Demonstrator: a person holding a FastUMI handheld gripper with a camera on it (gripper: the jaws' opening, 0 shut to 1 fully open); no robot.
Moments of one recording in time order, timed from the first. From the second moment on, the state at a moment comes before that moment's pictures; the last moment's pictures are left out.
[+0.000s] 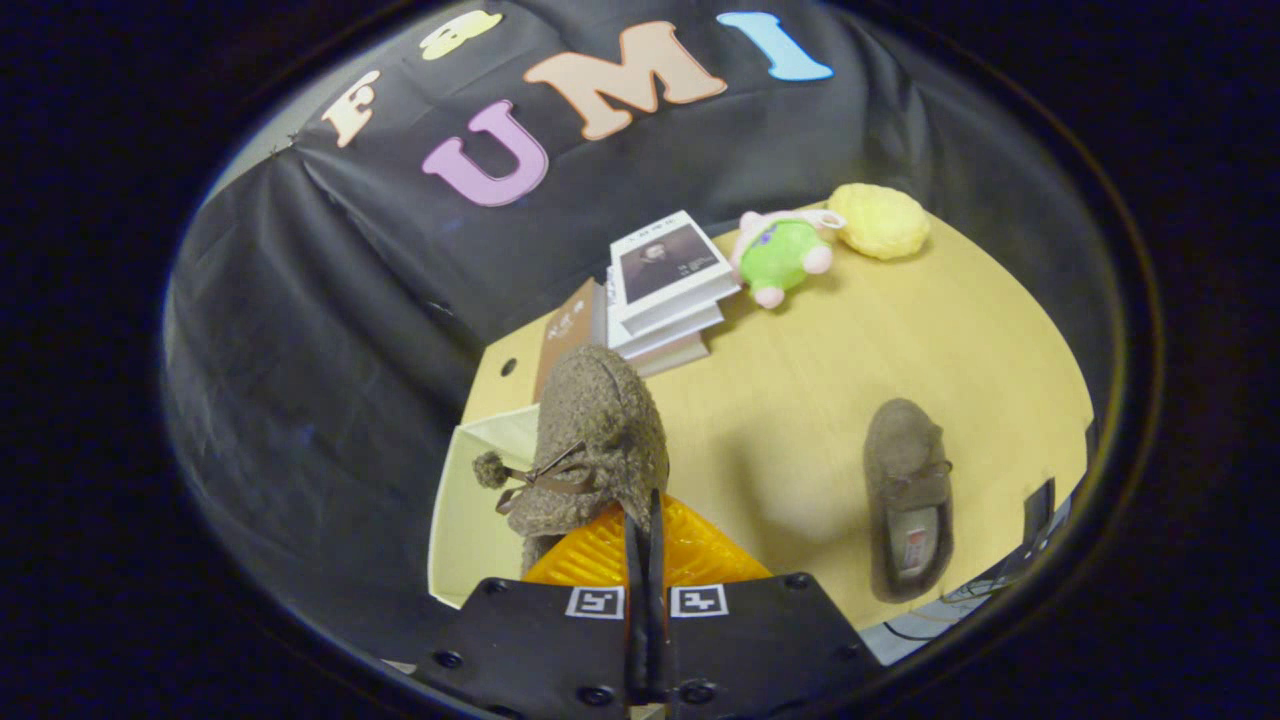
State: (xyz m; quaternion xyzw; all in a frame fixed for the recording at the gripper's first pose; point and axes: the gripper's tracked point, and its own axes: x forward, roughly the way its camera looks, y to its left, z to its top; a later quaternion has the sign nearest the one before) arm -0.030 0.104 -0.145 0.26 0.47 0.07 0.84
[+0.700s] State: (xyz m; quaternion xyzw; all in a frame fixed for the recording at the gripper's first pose) arm -0.020 0.259 -0.171 0.27 0.51 0.12 0.81
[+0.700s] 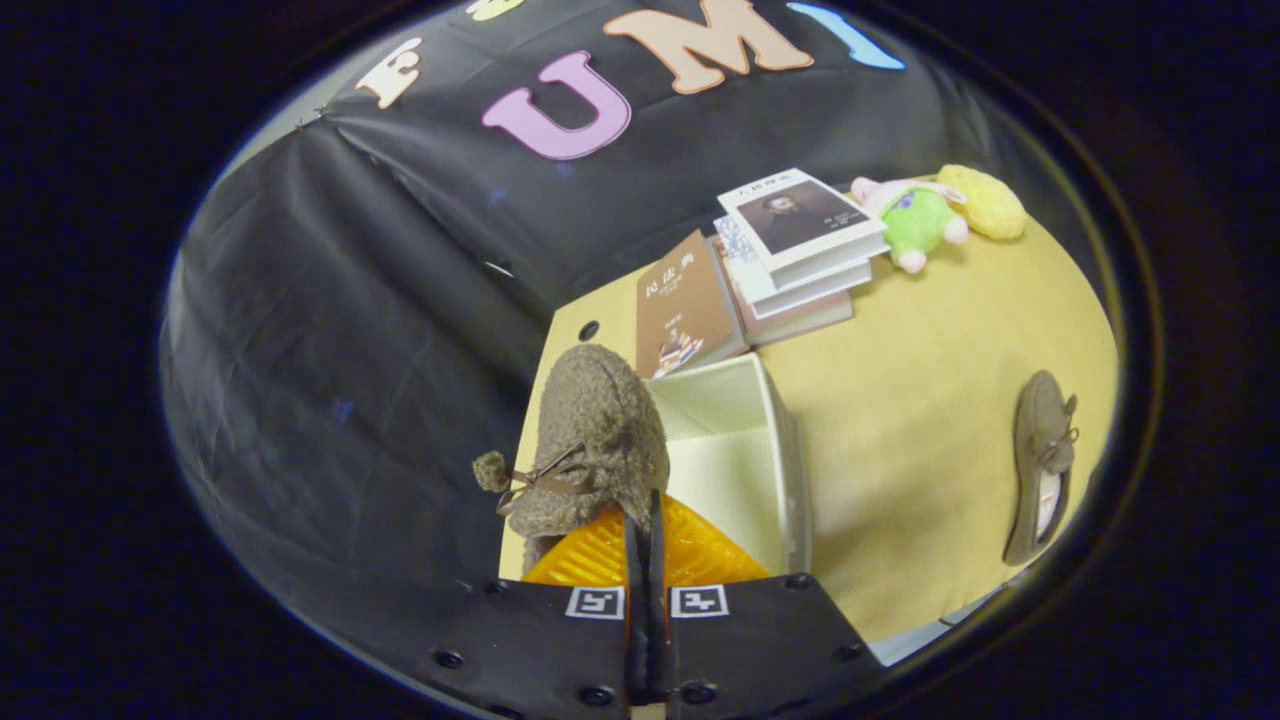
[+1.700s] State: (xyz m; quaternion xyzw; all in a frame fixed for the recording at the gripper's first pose) arm -0.056 0.319 -0.262 0.17 0.58 0.14 0.78
